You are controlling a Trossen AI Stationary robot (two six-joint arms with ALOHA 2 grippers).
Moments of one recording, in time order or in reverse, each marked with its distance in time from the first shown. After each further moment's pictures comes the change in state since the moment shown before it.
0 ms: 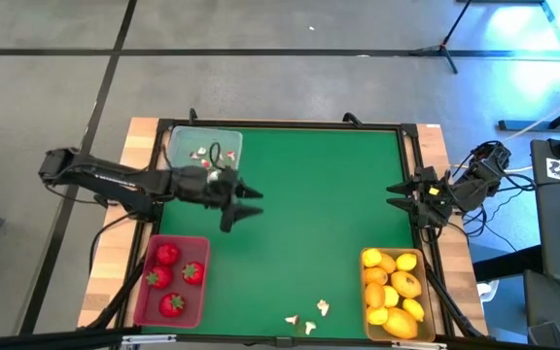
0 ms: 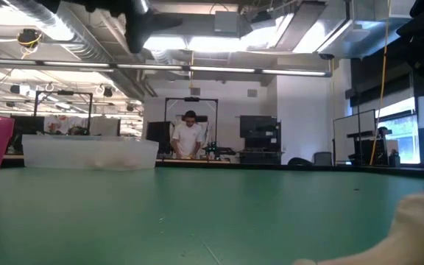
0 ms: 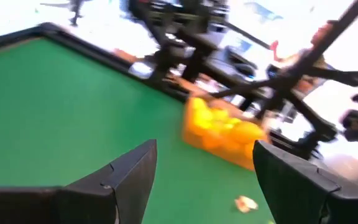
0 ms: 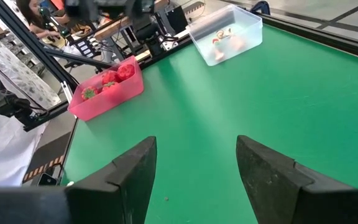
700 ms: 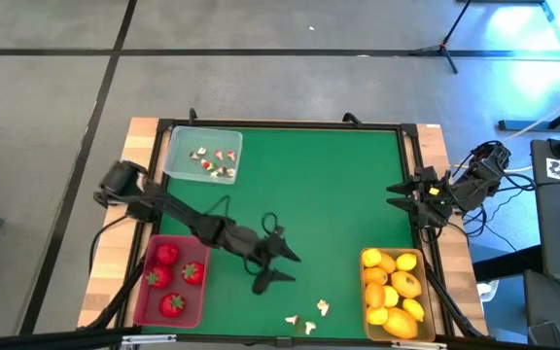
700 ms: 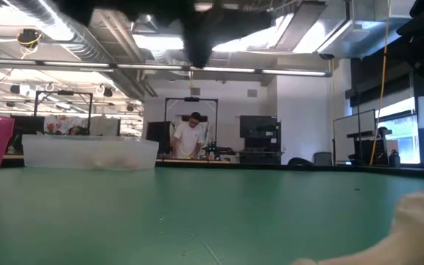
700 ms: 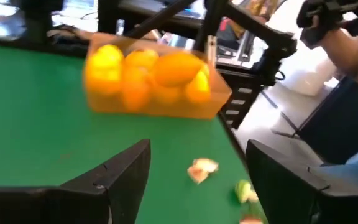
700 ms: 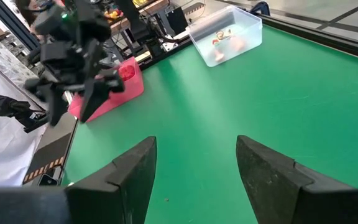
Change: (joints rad) left arm -0.280 0.668 0.259 0.344 -0.007 0.188; right arm 0.000 0.000 0.000 0.001 0.001 0.000
